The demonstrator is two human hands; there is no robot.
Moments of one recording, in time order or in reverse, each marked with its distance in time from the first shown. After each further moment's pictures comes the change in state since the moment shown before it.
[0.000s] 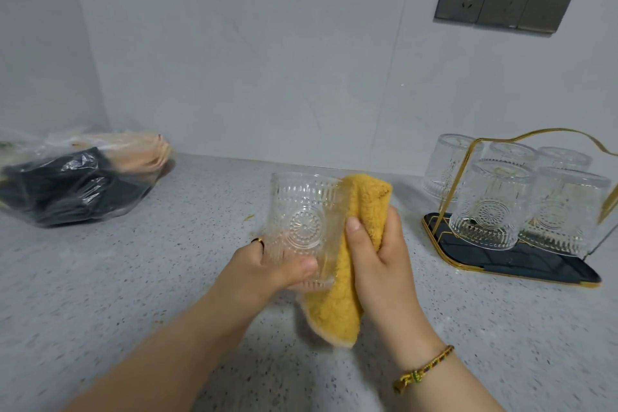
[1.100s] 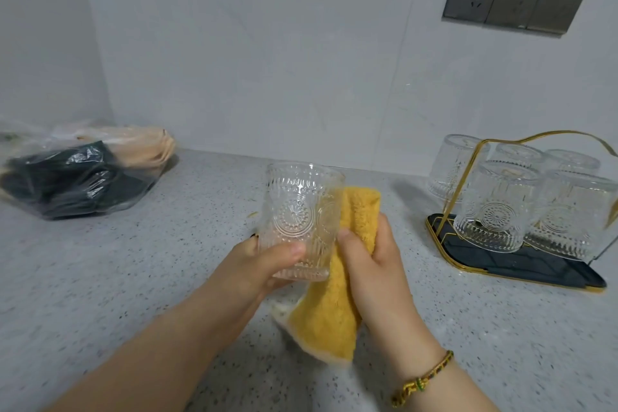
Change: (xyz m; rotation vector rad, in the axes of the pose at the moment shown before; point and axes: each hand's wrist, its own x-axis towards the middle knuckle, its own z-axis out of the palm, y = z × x) left_hand 0.000 0.001 -0.005 -0.168 -0.065 -0.012; right_hand -0.005 -0.008 0.008 0.066 -0.036 0.192
